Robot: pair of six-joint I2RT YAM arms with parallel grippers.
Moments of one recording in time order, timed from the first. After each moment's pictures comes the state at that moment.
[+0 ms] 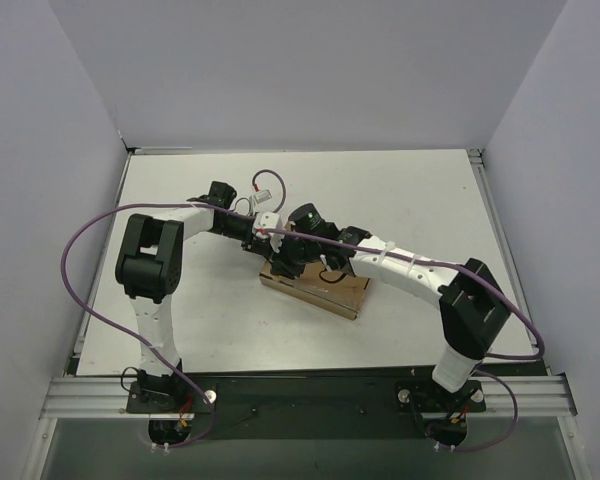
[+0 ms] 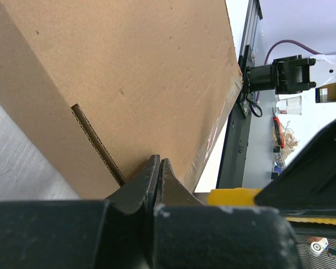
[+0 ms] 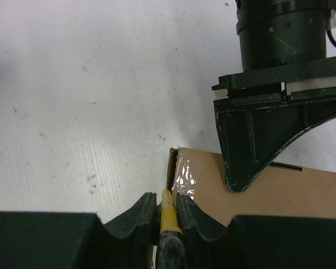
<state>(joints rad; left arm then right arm) -0.23 2.07 1.35 -0.52 1.17 0.14 0.86 1.69 1.23 -0.25 -0.32 -0.32</state>
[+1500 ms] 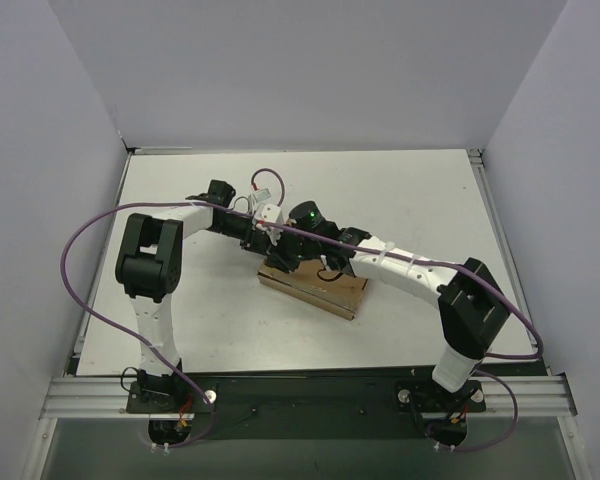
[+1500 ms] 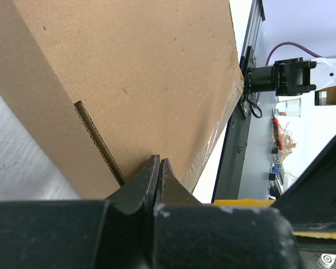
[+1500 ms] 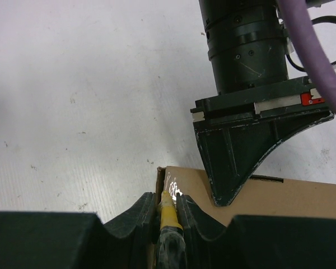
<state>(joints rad) -0.23 2.08 1.37 -0.55 1.15 0.13 0.85 1.70 1.22 -0.14 -0.29 -0.25</state>
